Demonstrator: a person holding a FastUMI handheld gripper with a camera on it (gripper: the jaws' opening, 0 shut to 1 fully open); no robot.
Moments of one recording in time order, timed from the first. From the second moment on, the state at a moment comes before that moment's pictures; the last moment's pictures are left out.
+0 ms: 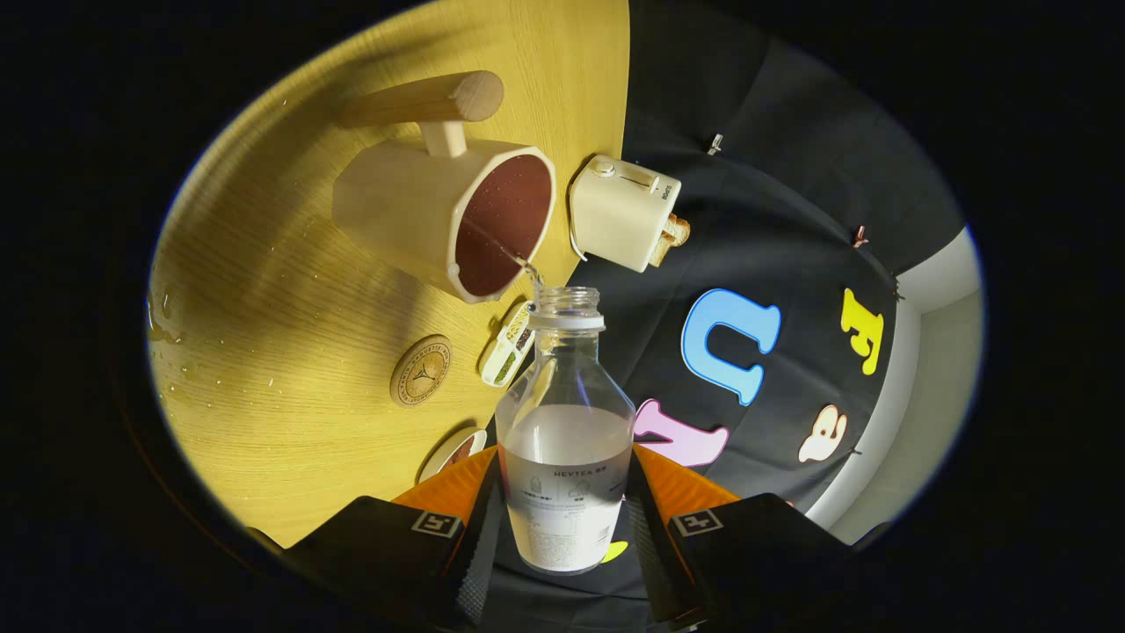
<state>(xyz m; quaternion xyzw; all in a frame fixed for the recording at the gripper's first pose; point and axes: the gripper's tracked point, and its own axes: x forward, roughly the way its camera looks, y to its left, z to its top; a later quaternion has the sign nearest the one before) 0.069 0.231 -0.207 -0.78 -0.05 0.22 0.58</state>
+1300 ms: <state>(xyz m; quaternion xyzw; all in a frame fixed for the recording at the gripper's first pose) 0.066 0.252 -0.189 -0.84 -0.15 0.23 0.47</state>
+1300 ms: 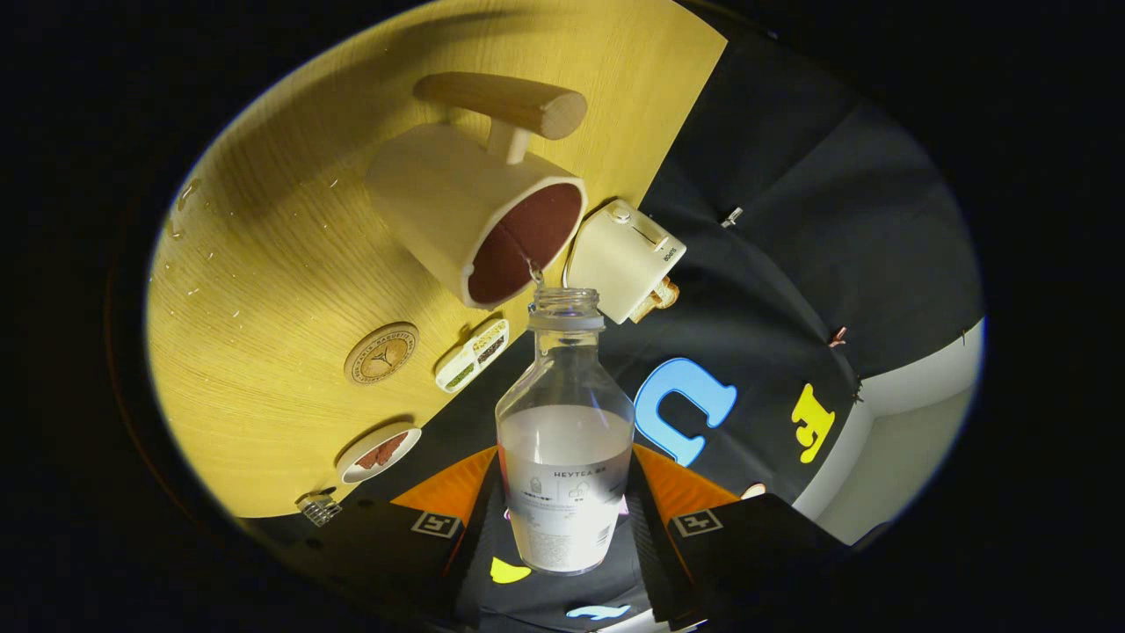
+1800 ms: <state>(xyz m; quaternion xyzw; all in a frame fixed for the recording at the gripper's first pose) 0.063 0.259 -0.185 -0.84 -0.16 0.23 0.46</state>
